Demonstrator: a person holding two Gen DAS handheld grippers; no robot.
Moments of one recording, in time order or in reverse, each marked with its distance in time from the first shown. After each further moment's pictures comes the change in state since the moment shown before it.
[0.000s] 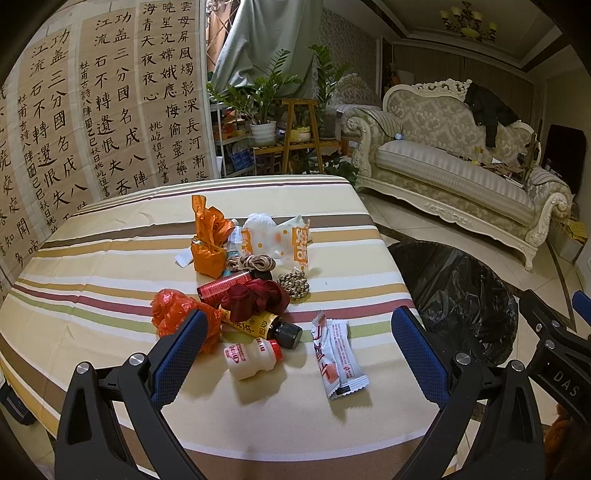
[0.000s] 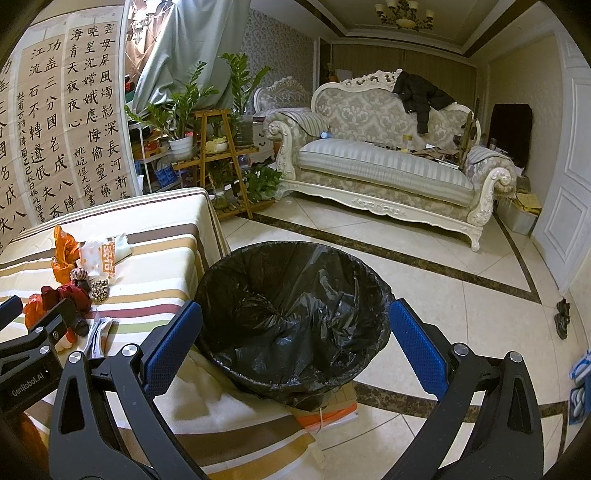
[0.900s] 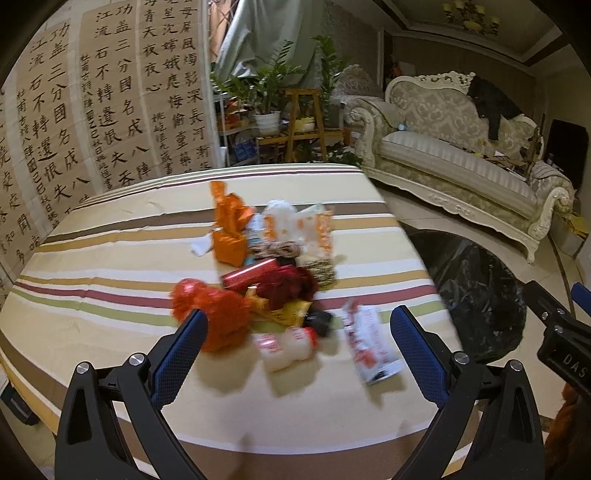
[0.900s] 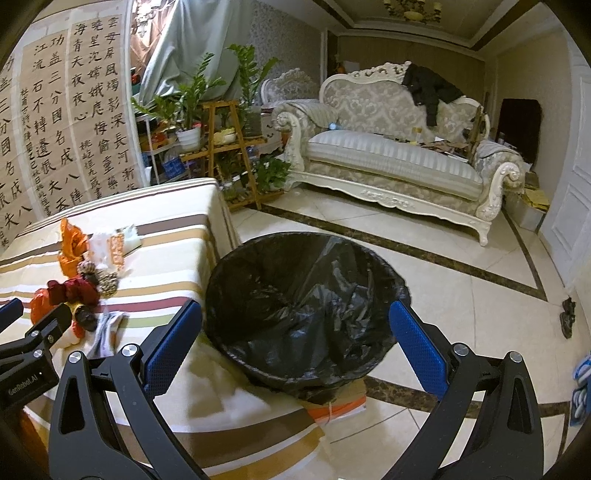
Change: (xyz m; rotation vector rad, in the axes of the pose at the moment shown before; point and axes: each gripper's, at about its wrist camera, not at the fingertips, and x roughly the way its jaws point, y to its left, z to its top) left arm 0.001 0.026 -0.007 0.005 0.058 0.010; right arm 0.004 0.018 -0.004 -0.017 0.044 0.051
